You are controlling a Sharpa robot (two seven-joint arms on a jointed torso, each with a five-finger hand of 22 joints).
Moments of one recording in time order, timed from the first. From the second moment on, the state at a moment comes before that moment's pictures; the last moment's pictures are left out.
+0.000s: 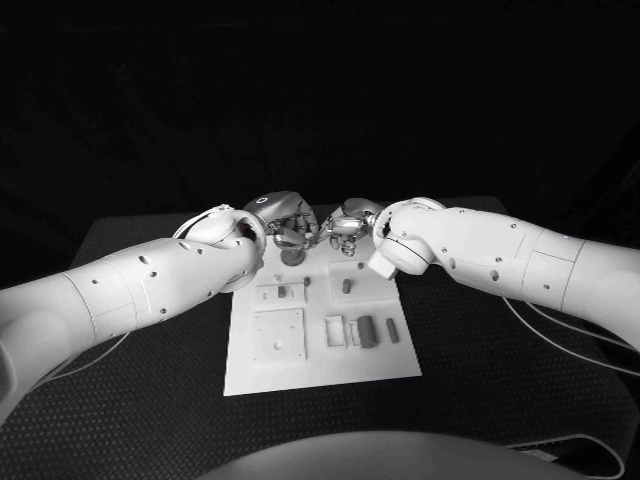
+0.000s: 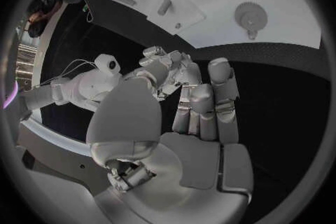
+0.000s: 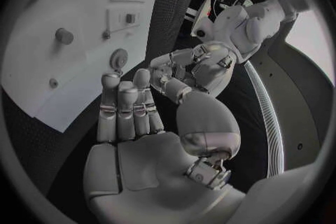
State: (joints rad) left arm 1.20 -0.41 -0.14 1.06 -1.34 -0.34 0.02; left_hand 1.13 -0.17 0.53 -0.21 0.30 1.01 0.10 0.27 0.47 1.10 -0.01 0.80 0.56 1.27 -0.12 1.36 0.73 0.07 1.37 -0.21 0.52 1.31; right arm 1.15 -0.51 -0.04 1.15 -0.79 -0.15 -0.23; right_hand 0.93 0.07 0.66 -0.28 0.12 0.93 0.10 0.26 0.60 1.07 0.01 0.88 0.82 1.17 -0.09 1.30 0.87 0.23 1.08 0.00 0.90 1.31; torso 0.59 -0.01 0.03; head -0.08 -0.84
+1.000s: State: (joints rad) left arm 1.20 -0.42 -0.14 1.07 -1.33 -0.37 0.03; left_hand 1.12 -0.23 0.52 -0.21 0.28 0.85 0.15 0.18 0.43 1.03 0.04 0.73 0.54 1.25 -0.08 1.34 0.73 0.07 1.35 -0.18 0.51 1.31; right arm 1.15 -0.52 -0.04 1.14 -0.68 -0.18 -0.23; right_hand 0.96 0.06 0.70 -0.29 0.11 0.97 0.06 0.29 0.61 1.11 -0.01 0.89 0.82 1.19 -0.11 1.32 0.88 0.24 1.10 -0.01 0.92 1.31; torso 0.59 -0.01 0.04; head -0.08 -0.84
